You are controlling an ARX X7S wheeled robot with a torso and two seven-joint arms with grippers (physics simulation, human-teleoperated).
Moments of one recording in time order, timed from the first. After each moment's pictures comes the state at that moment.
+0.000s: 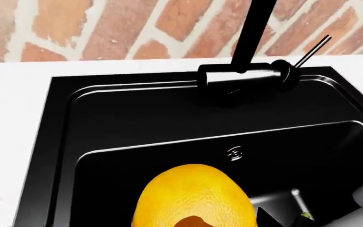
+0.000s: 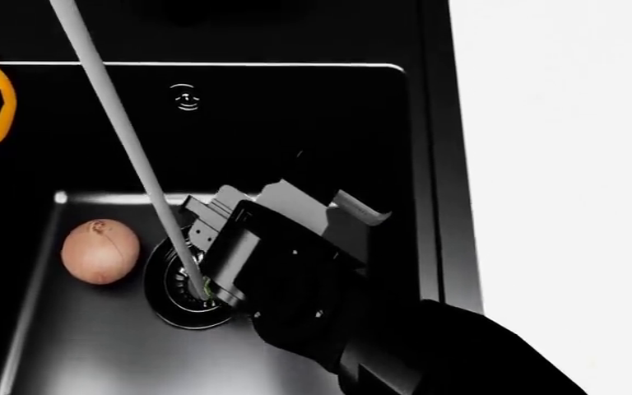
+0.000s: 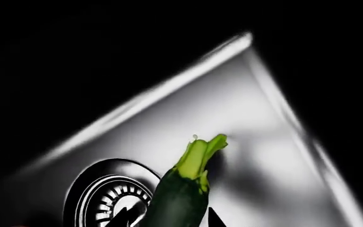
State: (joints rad) left arm -1.13 -0.80 0.20 0.13 -1.39 -1.16 -0.38; right arm 1.40 0.00 -1.60 0.80 2.39 -0.03 0.88
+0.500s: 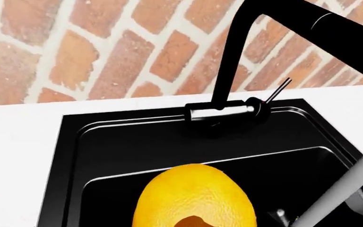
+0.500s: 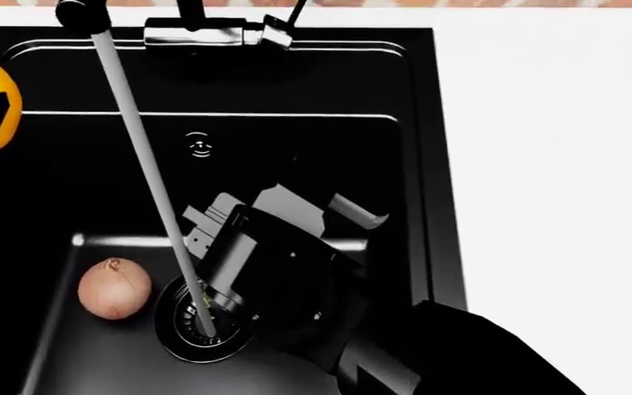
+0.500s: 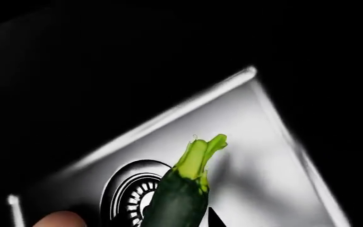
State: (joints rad) left arm -1.11 -0.79 0.20 0.15 -1.41 -1.15 -0.40; right arm 1.40 0.00 -1.60 0.79 2.39 -0.01 0.90
